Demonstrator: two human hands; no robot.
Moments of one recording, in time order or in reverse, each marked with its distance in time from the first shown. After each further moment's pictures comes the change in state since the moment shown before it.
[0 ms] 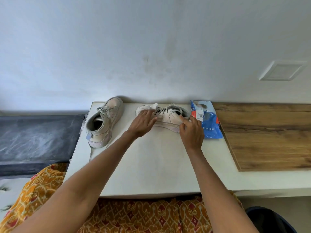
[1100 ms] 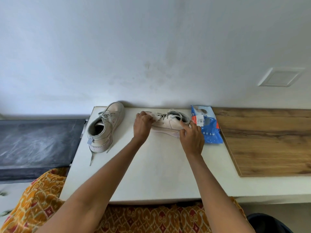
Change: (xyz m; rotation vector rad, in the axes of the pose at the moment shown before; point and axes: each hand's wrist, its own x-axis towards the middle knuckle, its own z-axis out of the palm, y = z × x) left_hand 0.008 0.021 0.003 -0.066 0.304 -0.293; right_hand -0.002 -0.002 0.000 -0.004 -0.015 0.010
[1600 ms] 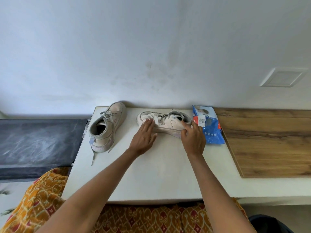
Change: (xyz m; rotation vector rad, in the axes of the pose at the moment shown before) left_hand -0.042 -0.036 0.005 0.187 -0.209 0.357; right_hand 0.000 0.000 0.001 -0.012 0.004 -0.011
